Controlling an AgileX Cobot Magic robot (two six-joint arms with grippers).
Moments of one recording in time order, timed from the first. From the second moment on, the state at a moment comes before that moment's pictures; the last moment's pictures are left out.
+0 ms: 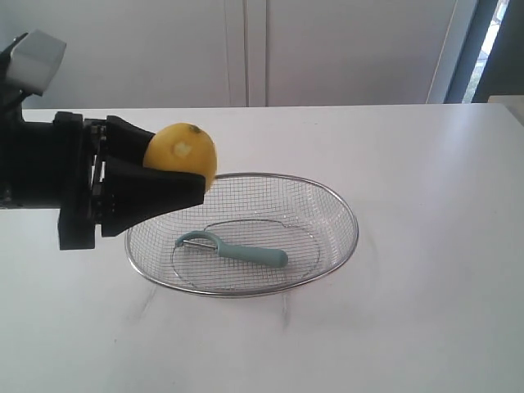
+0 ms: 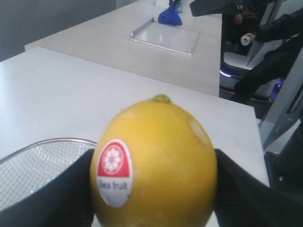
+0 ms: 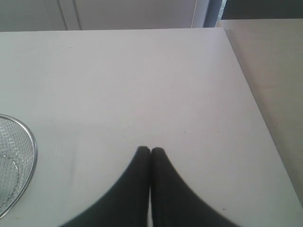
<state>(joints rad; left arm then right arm) -0.28 1.31 -0.70 -1.66 1.07 1.94 0.01 0.81 -0.78 -0.10 0.59 0.14</state>
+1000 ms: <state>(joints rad) -0.30 1.31 -0.97 -0.77 0.80 1.09 0.01 0.81 -0.78 -0.10 0.59 0.14</state>
